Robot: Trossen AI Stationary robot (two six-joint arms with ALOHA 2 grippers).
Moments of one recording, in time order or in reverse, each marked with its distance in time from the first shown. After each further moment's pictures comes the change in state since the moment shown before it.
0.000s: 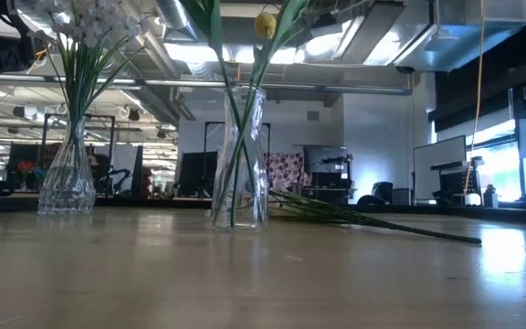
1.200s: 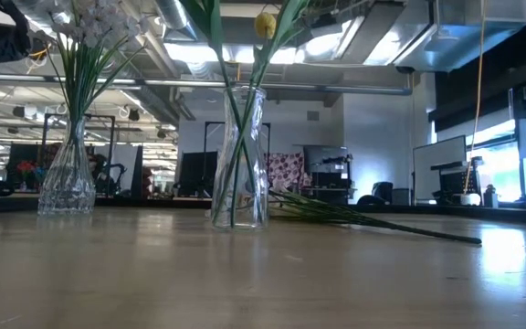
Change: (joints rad) left arm 0.001 0.075 -0.056 0.046 -0.059 -0.156; right arm -0.001 -0.001 0.000 -0.078 0.000 0.056
